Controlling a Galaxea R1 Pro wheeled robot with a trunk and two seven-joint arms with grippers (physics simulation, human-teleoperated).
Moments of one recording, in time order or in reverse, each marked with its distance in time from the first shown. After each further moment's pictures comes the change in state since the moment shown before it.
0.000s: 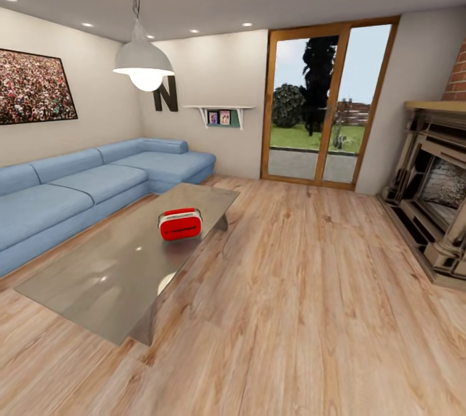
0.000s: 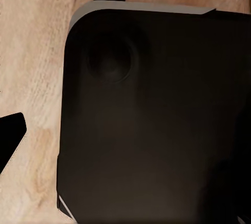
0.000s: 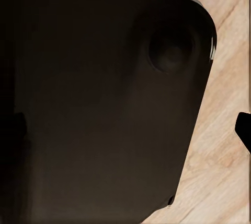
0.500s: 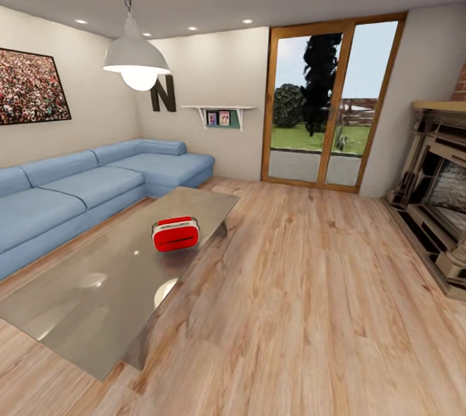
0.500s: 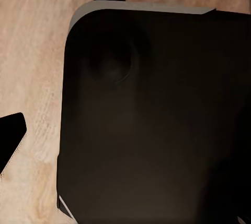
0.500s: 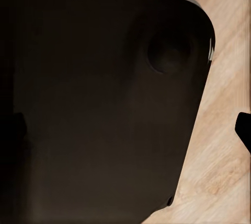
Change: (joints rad) left arm 0.000 0.000 0.000 0.000 0.001 0.000 0.001; right arm 0.000 0.000 0.000 0.000 0.000 -0.003 -0.005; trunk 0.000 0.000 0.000
